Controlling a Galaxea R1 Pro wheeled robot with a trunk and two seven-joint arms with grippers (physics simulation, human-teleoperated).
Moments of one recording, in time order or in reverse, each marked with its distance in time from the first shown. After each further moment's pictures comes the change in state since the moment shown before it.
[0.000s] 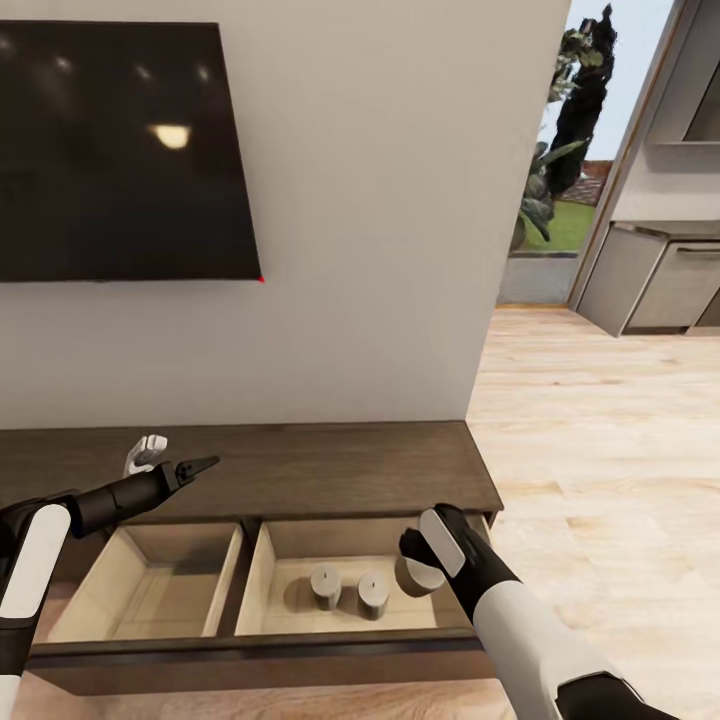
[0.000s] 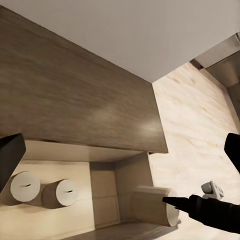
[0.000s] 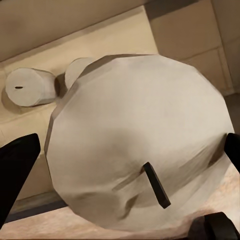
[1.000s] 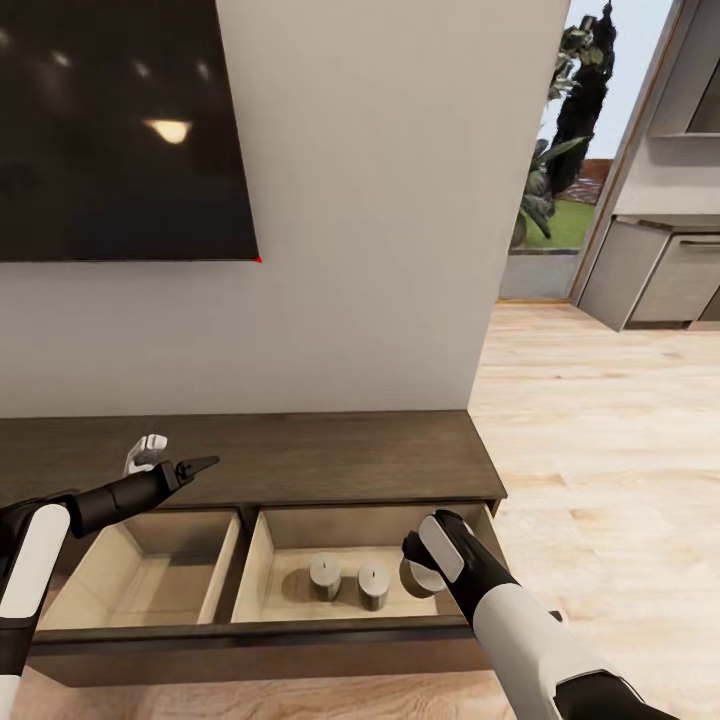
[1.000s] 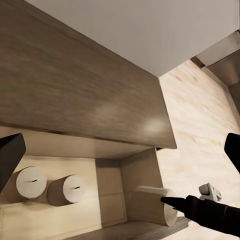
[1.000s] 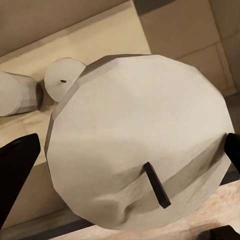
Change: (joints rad) left arm 0.000 0.001 0.000 -0.003 0.002 0.002 -0.002; right arm 0.000 0.000 0.001 0.045 0.012 -0.078 -0.002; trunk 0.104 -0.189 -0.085
